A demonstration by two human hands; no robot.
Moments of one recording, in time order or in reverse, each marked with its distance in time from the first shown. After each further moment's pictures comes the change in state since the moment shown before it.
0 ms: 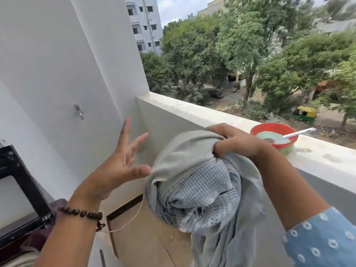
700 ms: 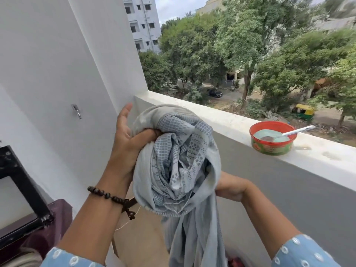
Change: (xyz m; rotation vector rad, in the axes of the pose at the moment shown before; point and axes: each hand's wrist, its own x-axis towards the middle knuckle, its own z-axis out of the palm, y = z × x) left_hand 0.040 0.012 0.031 -0.472 0.385 0.164; right_hand -0.020 0.106 0.052 0.422 -0.091 0.279
